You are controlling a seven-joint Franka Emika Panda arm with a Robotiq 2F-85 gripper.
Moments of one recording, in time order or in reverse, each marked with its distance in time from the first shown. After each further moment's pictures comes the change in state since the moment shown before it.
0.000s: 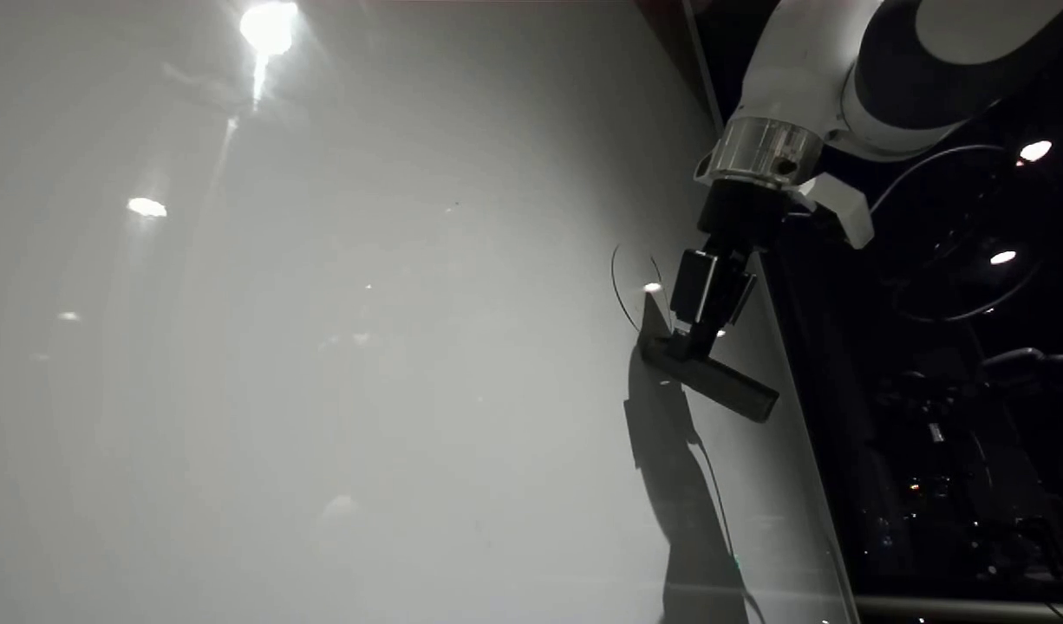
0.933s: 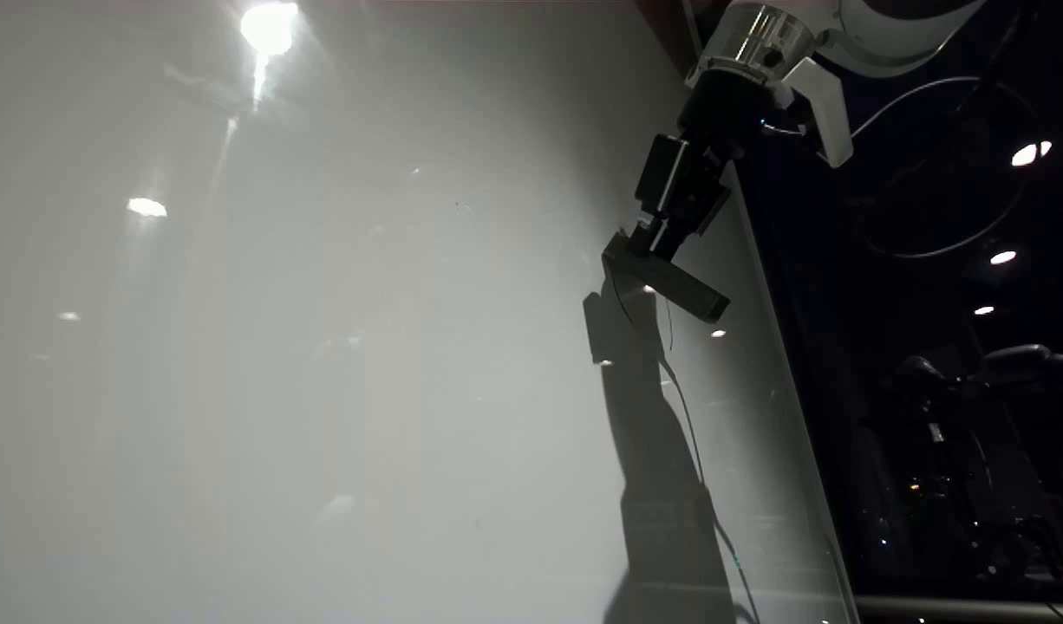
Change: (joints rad) arm 0.031 -0.015 0.038 0.157 0.000 -0.030 0.027
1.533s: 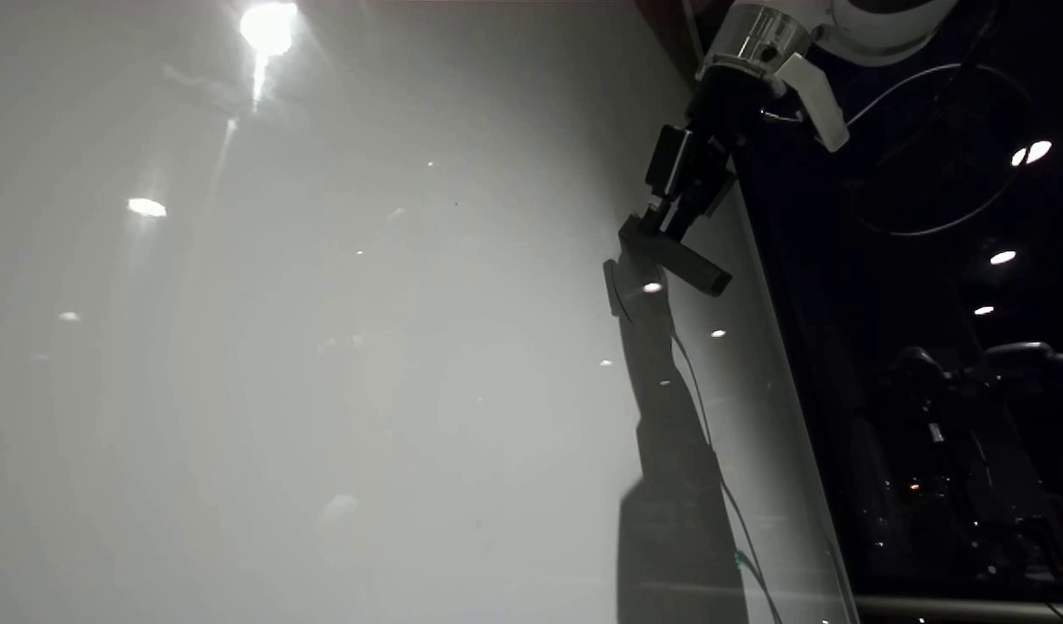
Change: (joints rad) arm -0.018 0.000 -0.053 0.089 0.000 -0.066 -0.023
